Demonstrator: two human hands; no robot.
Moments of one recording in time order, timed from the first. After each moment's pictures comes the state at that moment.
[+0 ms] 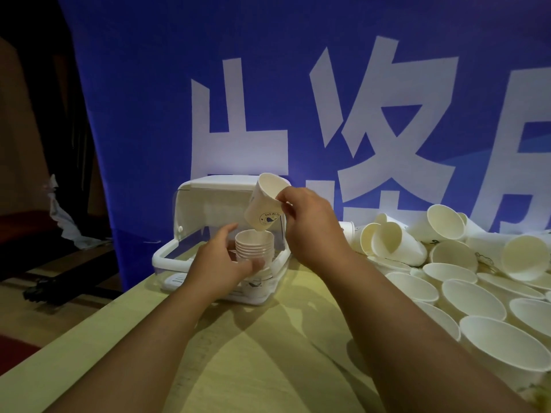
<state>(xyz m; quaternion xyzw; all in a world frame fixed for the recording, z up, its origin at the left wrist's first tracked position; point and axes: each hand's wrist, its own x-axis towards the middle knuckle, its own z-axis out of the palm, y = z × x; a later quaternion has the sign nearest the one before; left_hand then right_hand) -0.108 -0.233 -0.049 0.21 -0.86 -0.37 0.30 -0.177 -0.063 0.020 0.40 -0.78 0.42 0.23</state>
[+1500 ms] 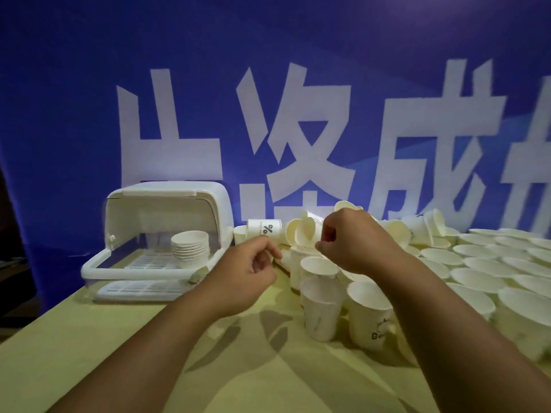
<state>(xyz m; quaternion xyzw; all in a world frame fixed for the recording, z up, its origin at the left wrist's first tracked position) -0.096 -0.088 -0.023 -0.07 -0.89 -0.40 0.22 -0.168 0.117 0.034 0.24 -0.93 0.21 0.18</state>
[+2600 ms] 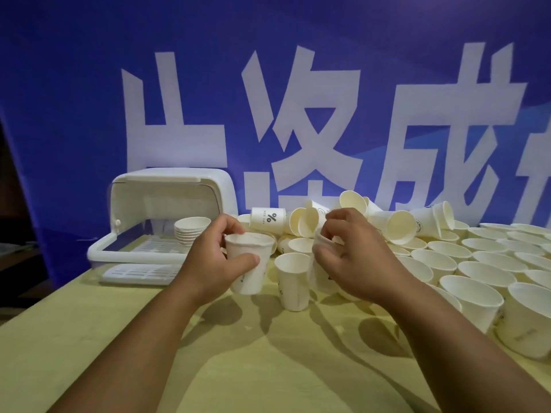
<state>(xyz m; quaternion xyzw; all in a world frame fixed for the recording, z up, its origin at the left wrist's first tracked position) -0.087 -0.117 -0.041 -0.01 -0.83 -0.47 0.31 -0.154 0.133 -0.008 0.34 -0.86 0.32 0.20</state>
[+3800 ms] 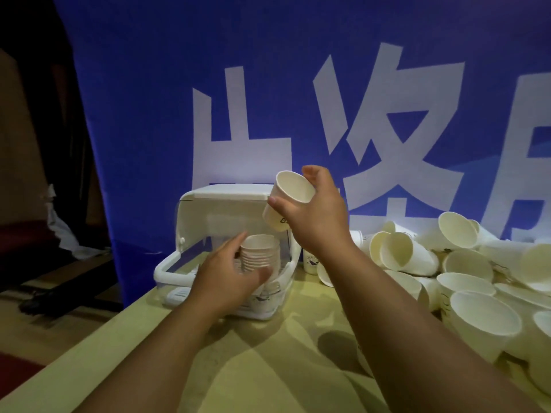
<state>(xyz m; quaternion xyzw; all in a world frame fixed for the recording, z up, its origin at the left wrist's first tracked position) -0.112 -0.240 -0.052 0.17 -0.87 -0.34 0.32 -0.193 -0.081 0.038 0.32 -0.70 0.61 0.18</state>
